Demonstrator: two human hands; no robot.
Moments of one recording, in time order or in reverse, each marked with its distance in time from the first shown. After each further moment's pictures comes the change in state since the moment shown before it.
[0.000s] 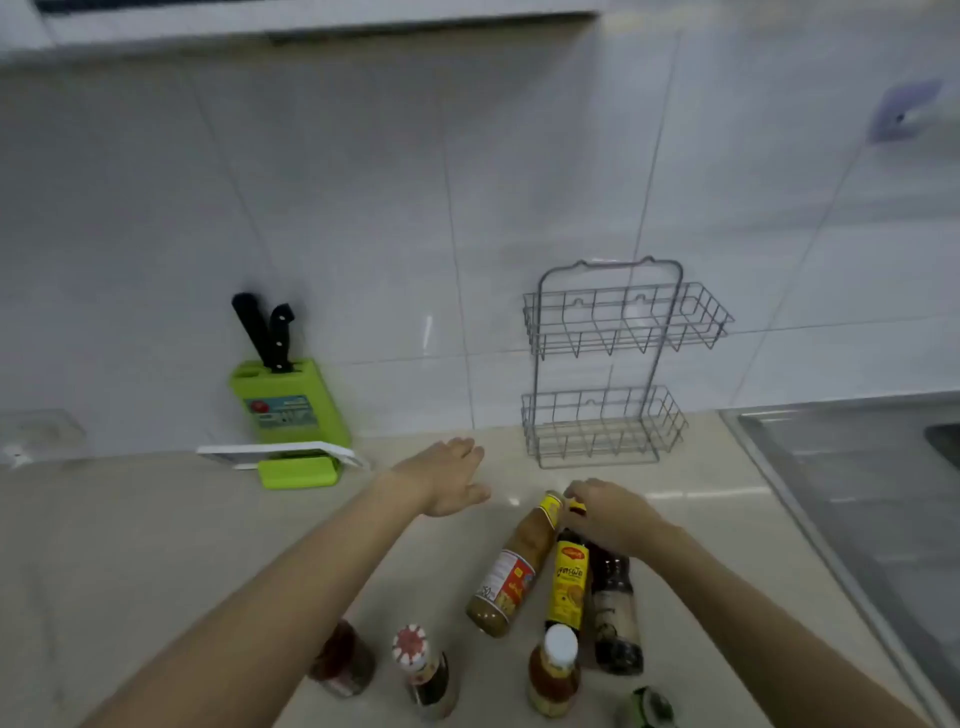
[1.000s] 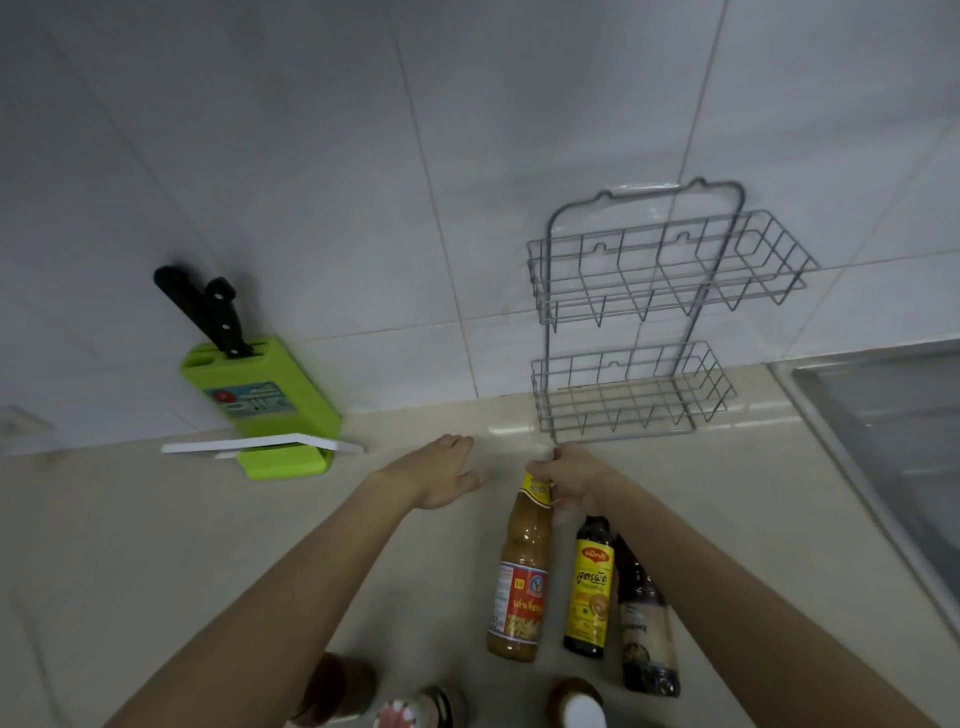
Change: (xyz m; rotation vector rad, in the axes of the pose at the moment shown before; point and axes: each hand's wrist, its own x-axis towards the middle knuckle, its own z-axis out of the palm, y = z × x) left_hand 0.075 -0.040 0.030 -0.213 -0.106 -0.111; right_hand 0.105 -0.020 0.032 1.173 -0.164 0.442
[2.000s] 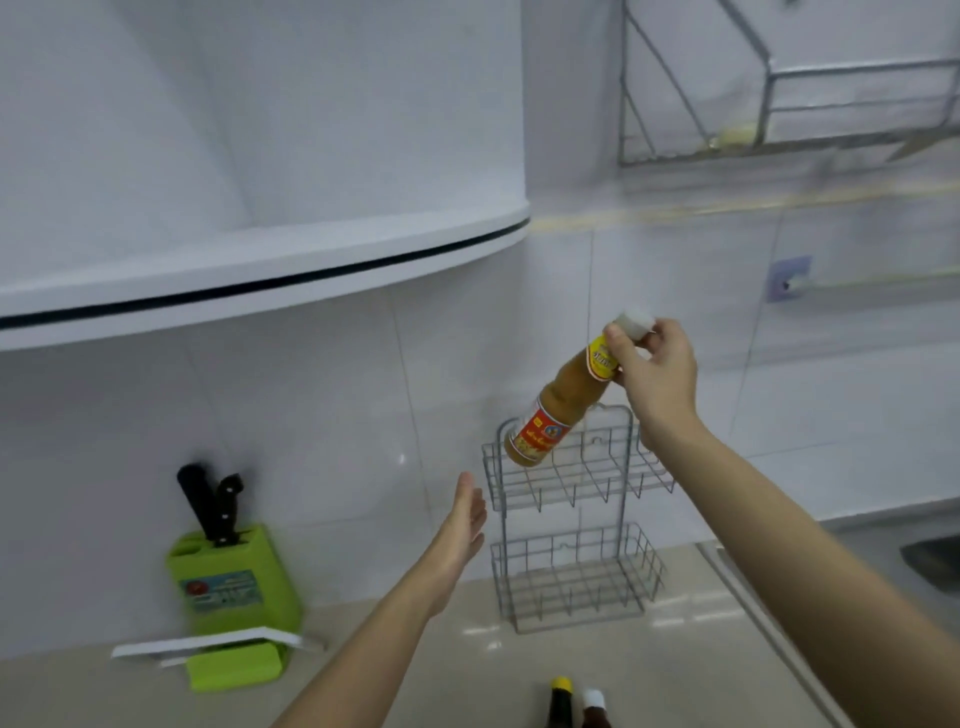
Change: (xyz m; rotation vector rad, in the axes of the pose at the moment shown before) left_hand -0.021 0.097 -0.092 -1.398 0.347 0.186; right_hand -0.193 -0.237 -0.135 0.352 0.692 -1.046
